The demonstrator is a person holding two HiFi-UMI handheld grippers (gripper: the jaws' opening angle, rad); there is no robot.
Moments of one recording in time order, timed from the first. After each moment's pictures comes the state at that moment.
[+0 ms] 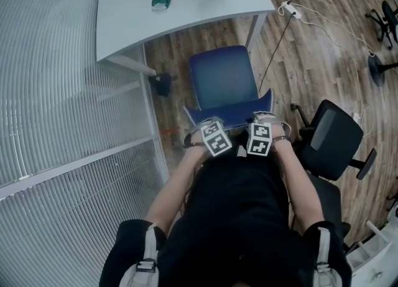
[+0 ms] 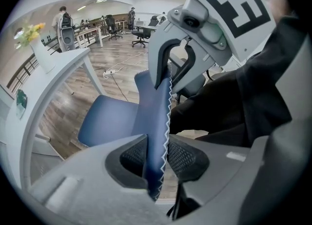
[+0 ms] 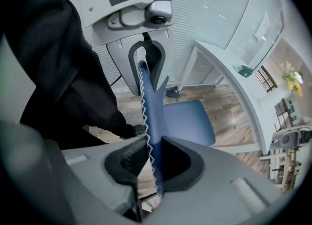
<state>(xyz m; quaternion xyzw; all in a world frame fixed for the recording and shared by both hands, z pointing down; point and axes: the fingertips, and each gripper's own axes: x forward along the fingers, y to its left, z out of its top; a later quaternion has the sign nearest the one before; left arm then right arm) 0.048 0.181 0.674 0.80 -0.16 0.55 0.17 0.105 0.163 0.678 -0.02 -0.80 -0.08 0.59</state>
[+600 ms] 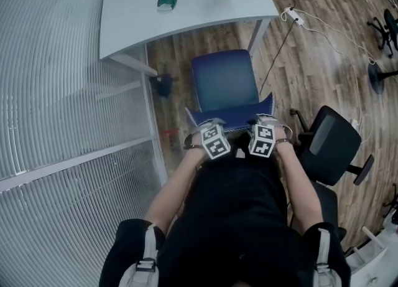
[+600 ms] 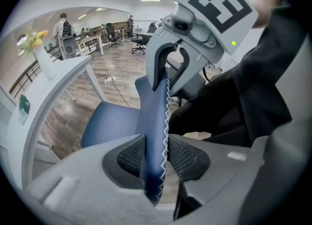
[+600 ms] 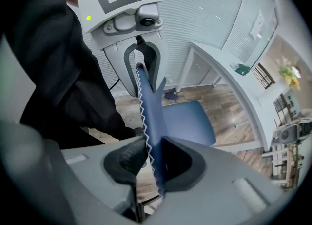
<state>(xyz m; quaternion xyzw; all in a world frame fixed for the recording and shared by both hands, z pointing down) 0.047 0.181 0.676 0.82 -0.16 0.53 0.14 0.105 0.160 0.679 -0.01 -0.81 -0.06 0.58</state>
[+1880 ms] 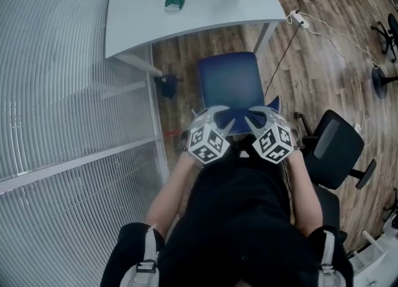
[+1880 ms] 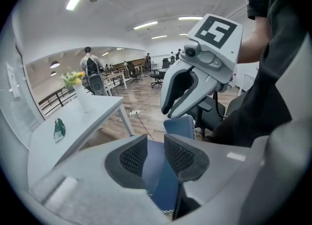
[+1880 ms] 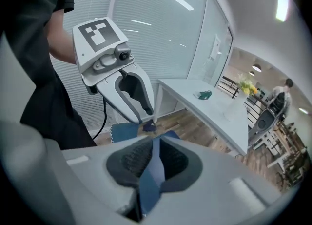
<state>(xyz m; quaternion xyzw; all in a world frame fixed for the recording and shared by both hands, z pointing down) 0.018 0.108 0.541 0.87 -0.31 0.37 0.04 0.051 0.105 0.540 0.14 -0.90 -0.04 0.42</state>
